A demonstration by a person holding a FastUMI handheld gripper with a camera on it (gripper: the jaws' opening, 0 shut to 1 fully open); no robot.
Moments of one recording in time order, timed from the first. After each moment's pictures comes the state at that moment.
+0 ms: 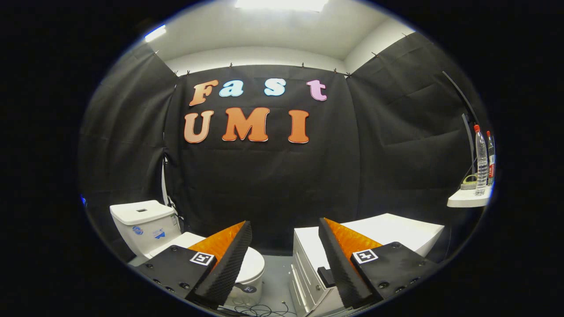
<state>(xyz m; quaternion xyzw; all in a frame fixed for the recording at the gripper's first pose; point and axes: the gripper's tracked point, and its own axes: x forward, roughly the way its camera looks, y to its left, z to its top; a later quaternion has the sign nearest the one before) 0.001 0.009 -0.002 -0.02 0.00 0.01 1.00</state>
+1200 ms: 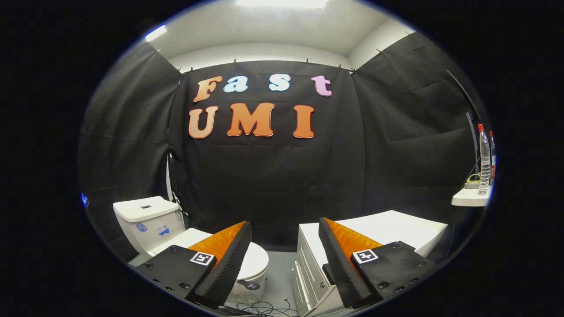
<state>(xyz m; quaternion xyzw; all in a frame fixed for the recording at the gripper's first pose) -0.001 0.019 -0.010 -0.02 0.02 0.02 1.00</state>
